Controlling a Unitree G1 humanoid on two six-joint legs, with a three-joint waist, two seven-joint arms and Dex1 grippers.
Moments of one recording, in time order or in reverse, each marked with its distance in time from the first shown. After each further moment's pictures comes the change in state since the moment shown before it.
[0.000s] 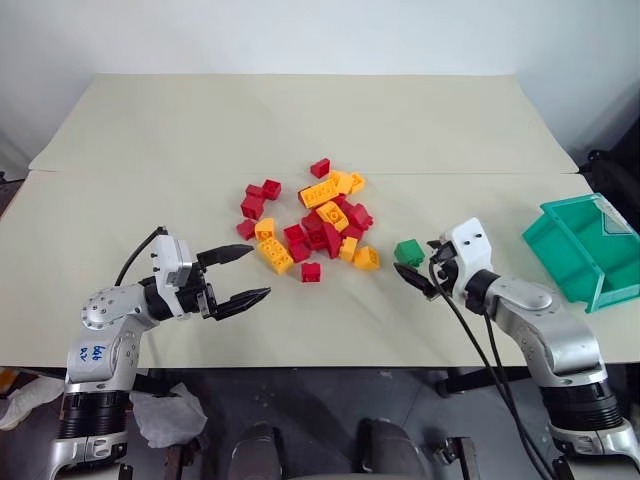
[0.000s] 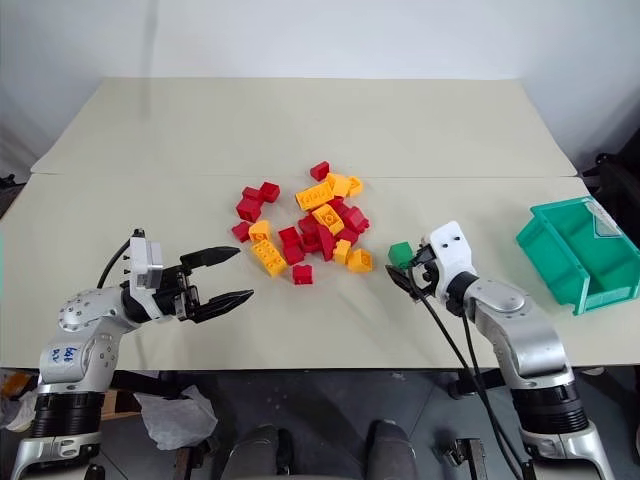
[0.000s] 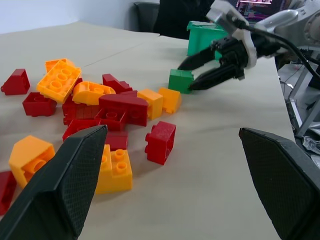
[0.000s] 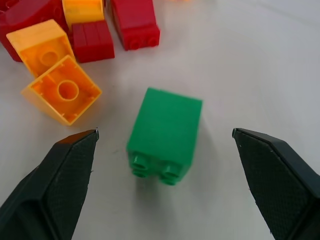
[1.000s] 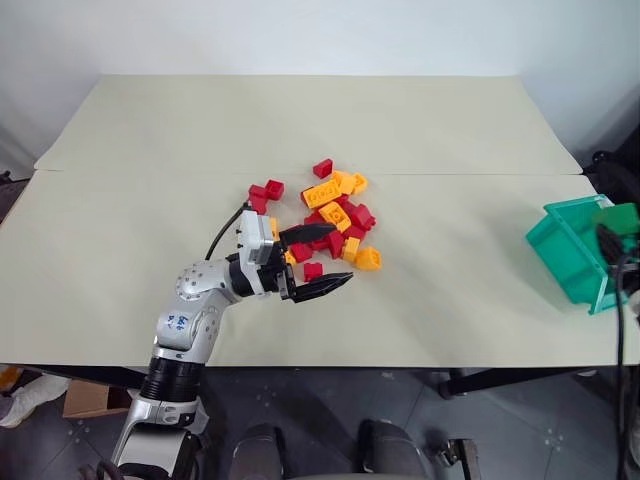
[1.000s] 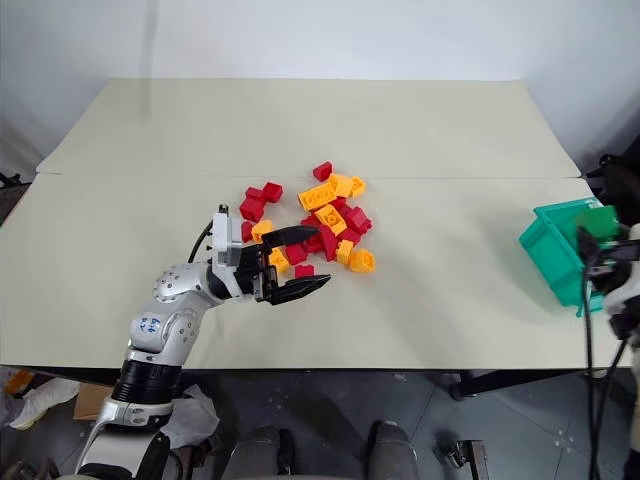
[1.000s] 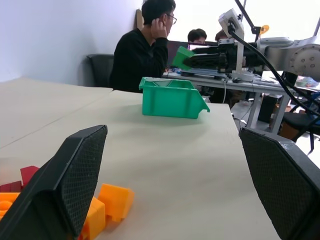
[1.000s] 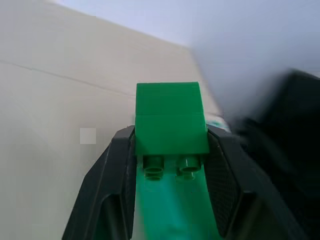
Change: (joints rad) left arm -0.199 -0.235 -0.233 0.004 0.007 0.015 0.104; right arm 0.305 -0.150 -0.703 -0.012 0.004 -0.245 -0.077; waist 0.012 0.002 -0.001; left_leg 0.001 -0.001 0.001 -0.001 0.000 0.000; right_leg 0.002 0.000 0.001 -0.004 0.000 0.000
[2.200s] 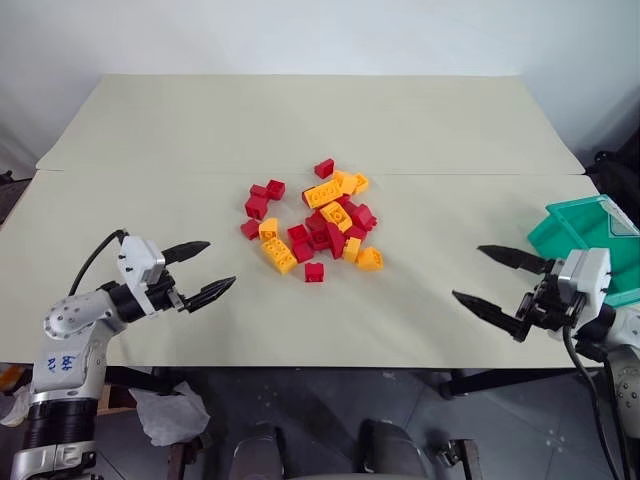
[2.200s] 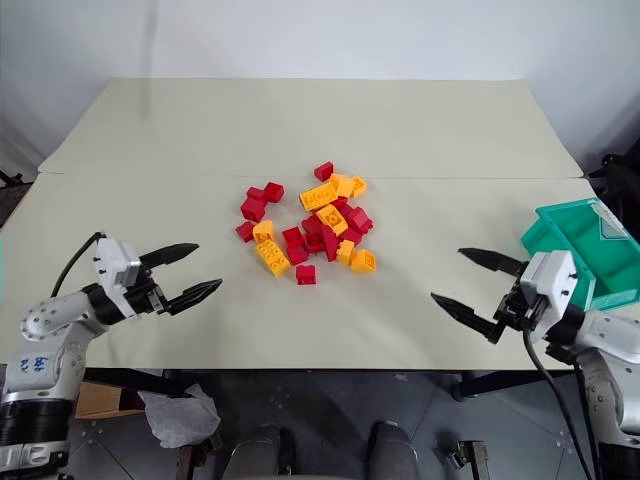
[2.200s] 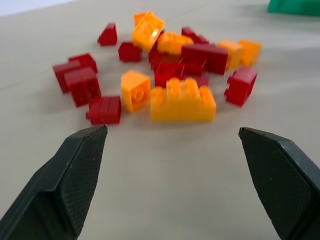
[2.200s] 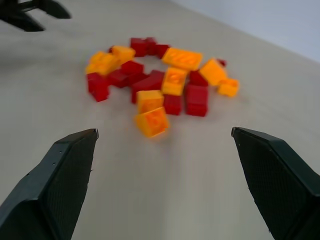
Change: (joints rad) left arm 0.300 0.351 0.299 0.095 0.042 -0.133 0.054; right arm 0.037 -0.018 0.342 0.021 0.206 -0.371 0.742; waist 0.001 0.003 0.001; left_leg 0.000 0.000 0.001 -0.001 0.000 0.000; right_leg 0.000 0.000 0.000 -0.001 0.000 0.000
